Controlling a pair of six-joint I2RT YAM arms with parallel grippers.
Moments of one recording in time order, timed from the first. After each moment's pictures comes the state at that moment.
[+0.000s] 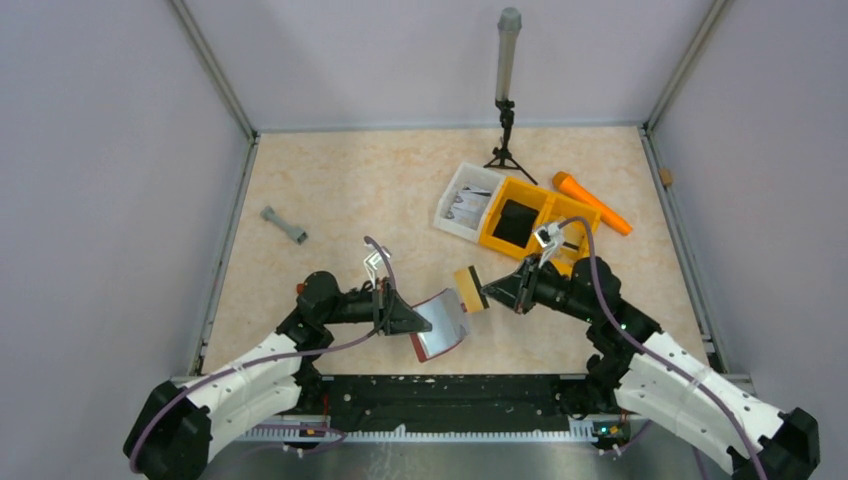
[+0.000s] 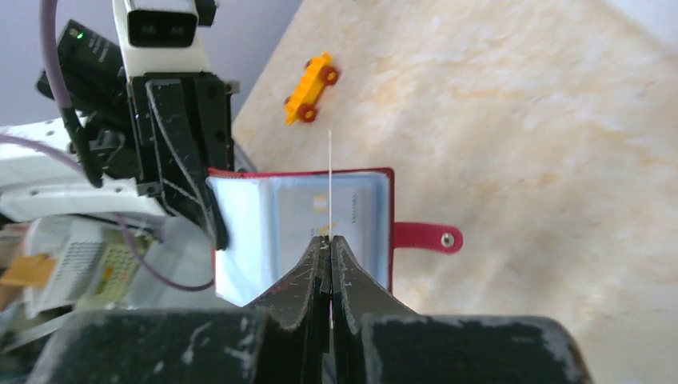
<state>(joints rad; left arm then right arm) -0.61 0.82 0.20 0.62 0.90 -1.01 0.70 0.64 0.40 0.06 -0.38 0.73</state>
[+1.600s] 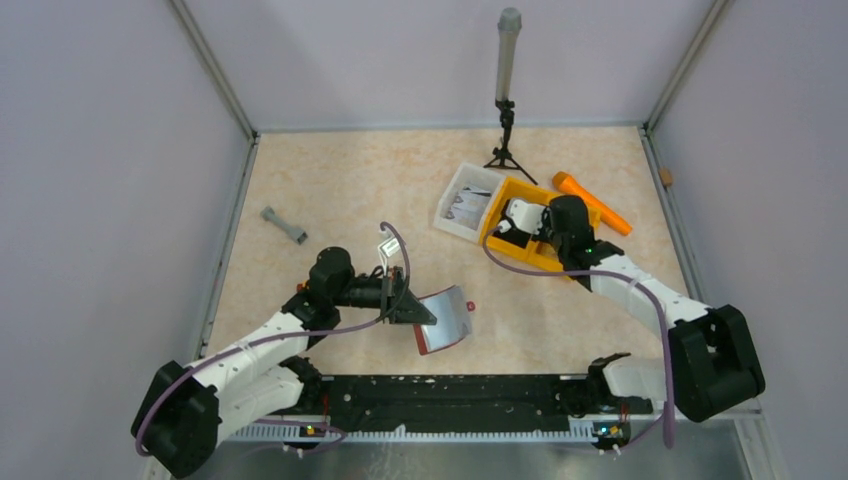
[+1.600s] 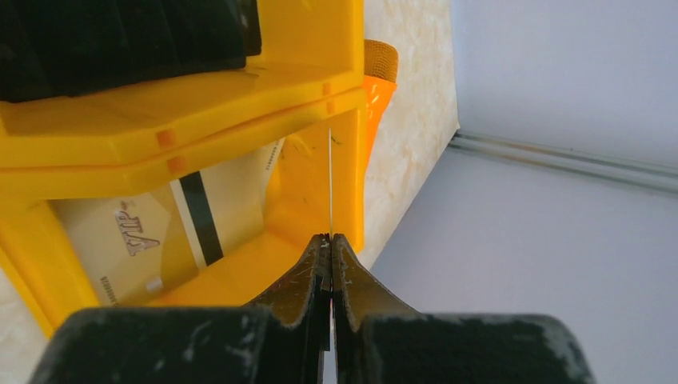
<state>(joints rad) -0.59 0.94 0.39 0.37 0.99 -0.86 0.39 1.25 0.70 -0.05 0.31 -1.04</state>
